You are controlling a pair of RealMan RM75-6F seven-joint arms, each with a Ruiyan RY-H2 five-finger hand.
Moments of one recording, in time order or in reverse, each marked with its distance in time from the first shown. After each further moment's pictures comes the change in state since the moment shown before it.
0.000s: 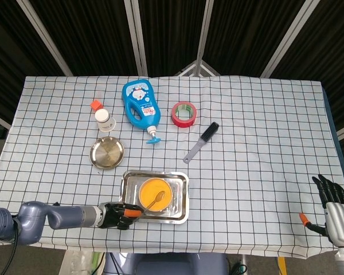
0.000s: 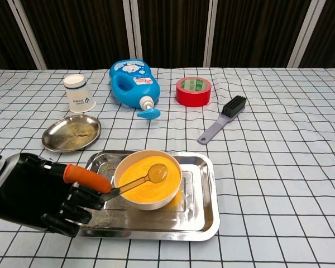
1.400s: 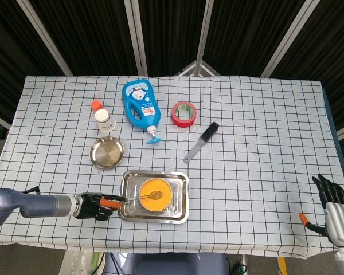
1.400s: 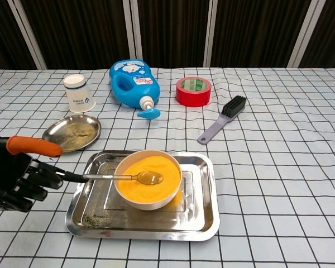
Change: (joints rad) left arm 0.232 0.116 -0.208 0.181 0.821 -0.229 -0.674; right arm 0.000 0.000 0.000 -0.005 0.005 -0.003 -0.002
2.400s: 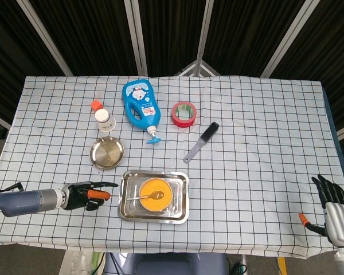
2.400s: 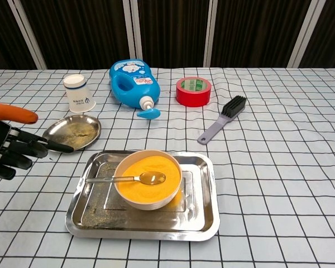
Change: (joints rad) left arm 0.181 0.091 -0.231 -0.050 0.197 0.044 -0.014; right arm 0.000 0.001 -0.001 -0.001 0.000 -0.002 0.000
